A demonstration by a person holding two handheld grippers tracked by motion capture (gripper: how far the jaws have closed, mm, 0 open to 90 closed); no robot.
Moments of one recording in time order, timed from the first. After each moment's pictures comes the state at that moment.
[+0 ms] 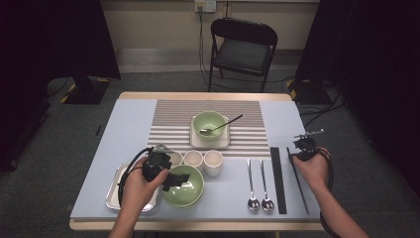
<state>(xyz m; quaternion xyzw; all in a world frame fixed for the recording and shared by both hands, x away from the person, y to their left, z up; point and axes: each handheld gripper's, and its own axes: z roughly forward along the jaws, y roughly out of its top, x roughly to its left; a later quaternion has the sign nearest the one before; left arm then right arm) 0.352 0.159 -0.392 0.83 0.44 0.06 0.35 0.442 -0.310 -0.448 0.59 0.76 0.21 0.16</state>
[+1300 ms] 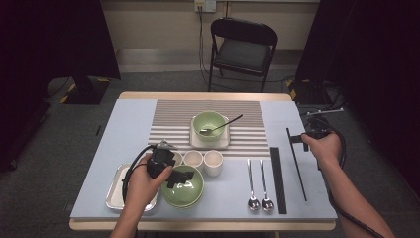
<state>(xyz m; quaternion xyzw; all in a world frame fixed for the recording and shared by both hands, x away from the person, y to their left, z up) 0.359 0.148 -0.386 0.83 0.44 0.05 0.35 0.464 -0.322 -0.377 0.62 0.72 0.31 0.06</state>
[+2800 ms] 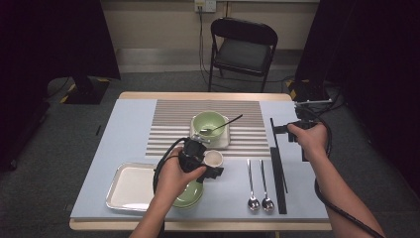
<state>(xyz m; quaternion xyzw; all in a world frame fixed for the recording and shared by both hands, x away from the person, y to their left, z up) 0.373 0.068 -0.371 0.84 0.40 0.02 0.37 0.476 -0.279 -0.354 0.60 0.71 0.37 0.01</state>
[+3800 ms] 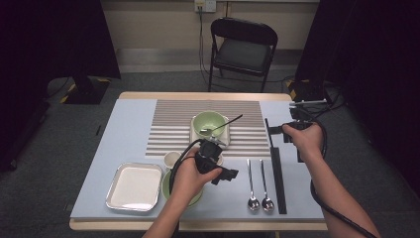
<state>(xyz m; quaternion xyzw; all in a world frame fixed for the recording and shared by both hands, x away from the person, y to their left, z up) 0.374 0.033 -0.375 0.85 0.38 0.00 0.37 0.471 -0.264 -0.351 0.59 0.72 0.38 0.01</state>
